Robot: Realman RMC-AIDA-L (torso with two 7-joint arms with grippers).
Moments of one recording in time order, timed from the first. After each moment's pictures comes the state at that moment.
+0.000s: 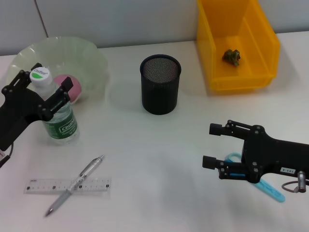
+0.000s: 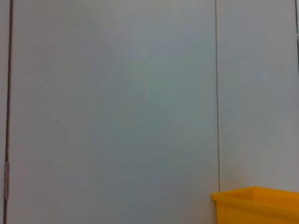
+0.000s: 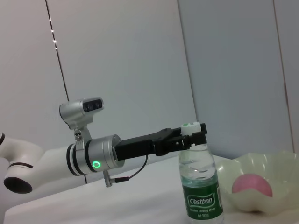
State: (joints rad) left arm -0.39 -2.07 1.17 0.27 0.83 1.33 -0.58; right arm 0.25 2.08 -0.96 -0.67 -1.60 -1.66 1.12
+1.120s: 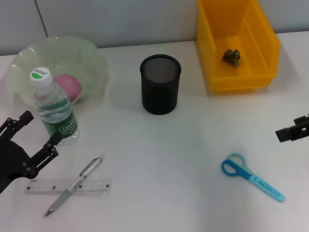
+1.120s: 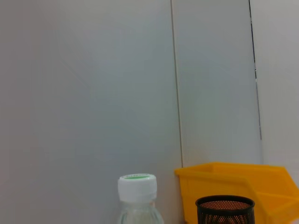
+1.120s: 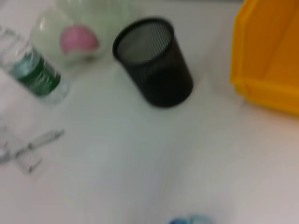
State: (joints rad) left arm -0.16 -2.06 1.14 0.34 0.99 1.51 -0.52; right arm 0.42 2.02 -0.78 -1.53 -2.39 -1.94 2.41
